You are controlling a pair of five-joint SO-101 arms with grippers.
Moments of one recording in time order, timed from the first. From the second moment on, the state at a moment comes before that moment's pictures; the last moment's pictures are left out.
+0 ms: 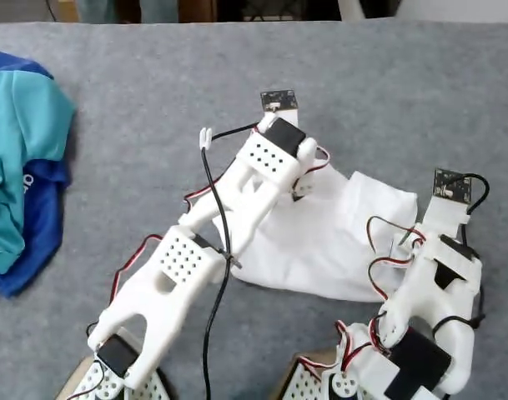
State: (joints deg) left arm 33.6 59.6 -71.6 100.1 42.6; right arm 38.2 -17.5 61.3 35.2 20.0
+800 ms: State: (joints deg) left arm 31.7 60.6 -83.9 100.5 37.0; right arm 38.2 -18.4 61.3 35.2 20.0
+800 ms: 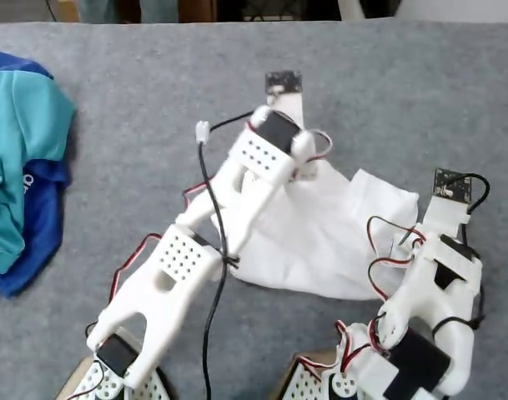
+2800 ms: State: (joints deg) left arm -30.2 -26.2 20.4 100.7 -26.4; right arm 14.6 26.7 -7.3 100.4 25.6
